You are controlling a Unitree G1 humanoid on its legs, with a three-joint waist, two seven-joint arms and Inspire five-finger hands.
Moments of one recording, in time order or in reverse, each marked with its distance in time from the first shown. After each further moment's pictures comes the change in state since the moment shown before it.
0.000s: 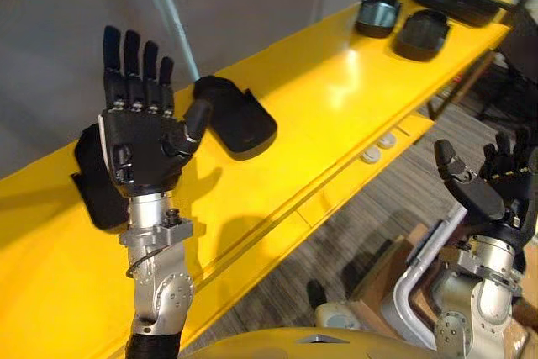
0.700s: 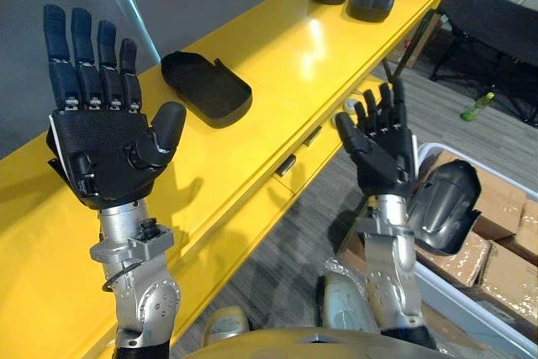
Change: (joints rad) left arm 0.022 0.008 0.048 -0.078 -0.047 -0.036 -0.130; right arm -0.277 0.015 0.442 0.248 0.149 -0.037 0.065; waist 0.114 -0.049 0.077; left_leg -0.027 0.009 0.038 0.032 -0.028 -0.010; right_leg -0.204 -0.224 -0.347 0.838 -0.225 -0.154
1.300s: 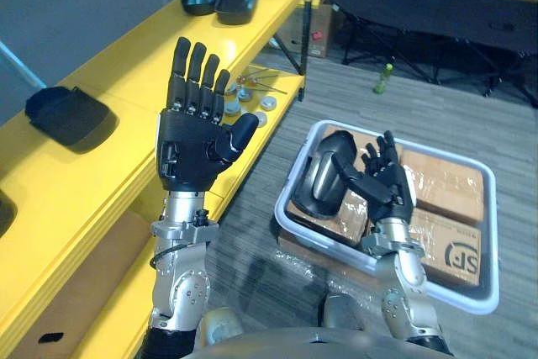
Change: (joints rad) left arm -0.063 -0.046 -0.148 0.127 0.049 0.169 -0.035; right arm 0.167 -0.069 -0.100 0.031 -0.121 0.121 -0.120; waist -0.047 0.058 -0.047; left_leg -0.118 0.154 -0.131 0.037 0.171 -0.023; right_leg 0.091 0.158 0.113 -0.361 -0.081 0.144
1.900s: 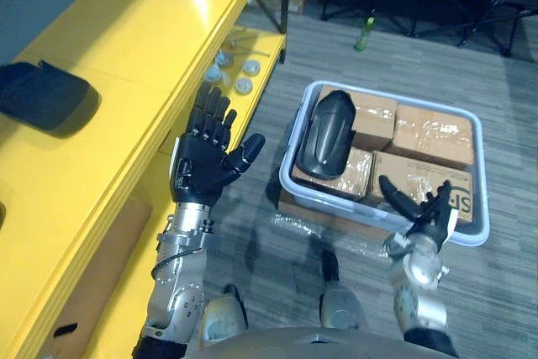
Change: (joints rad) left arm 0.051 0.080 -0.078 0.084 0.020 0.049 0.114; right arm -0.190 -0.009 -0.262 0.278 -0.153 0.172 -0.418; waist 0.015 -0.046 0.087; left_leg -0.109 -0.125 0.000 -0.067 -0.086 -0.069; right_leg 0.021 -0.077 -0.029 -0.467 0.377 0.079
